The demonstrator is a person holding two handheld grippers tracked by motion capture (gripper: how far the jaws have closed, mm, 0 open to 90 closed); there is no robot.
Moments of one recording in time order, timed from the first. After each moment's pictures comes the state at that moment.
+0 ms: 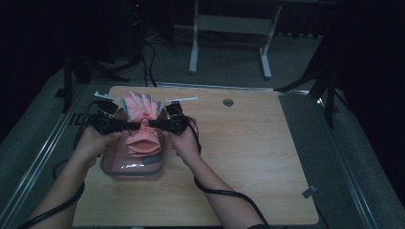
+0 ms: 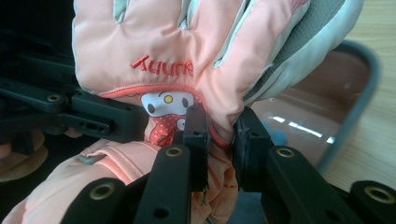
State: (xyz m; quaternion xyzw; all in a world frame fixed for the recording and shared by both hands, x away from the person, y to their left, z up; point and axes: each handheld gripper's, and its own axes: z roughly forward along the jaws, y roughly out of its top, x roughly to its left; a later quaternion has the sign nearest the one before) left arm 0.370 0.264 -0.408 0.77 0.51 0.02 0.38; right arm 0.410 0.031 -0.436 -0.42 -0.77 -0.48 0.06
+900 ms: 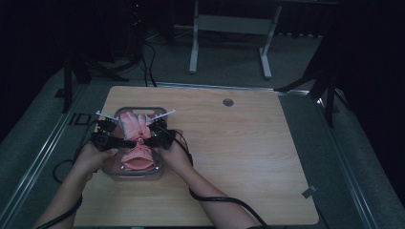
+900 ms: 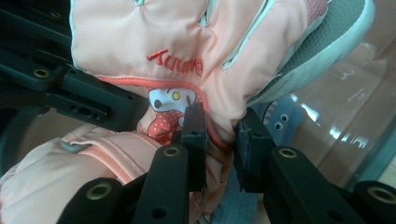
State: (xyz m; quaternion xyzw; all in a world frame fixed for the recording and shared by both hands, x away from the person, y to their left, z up) left arm 0.363 0.279 -0.474 0.77 0.54 -0.03 0.34; right arm 0.392 0.072 -0.484 -0.39 -0.84 -0.36 0.01
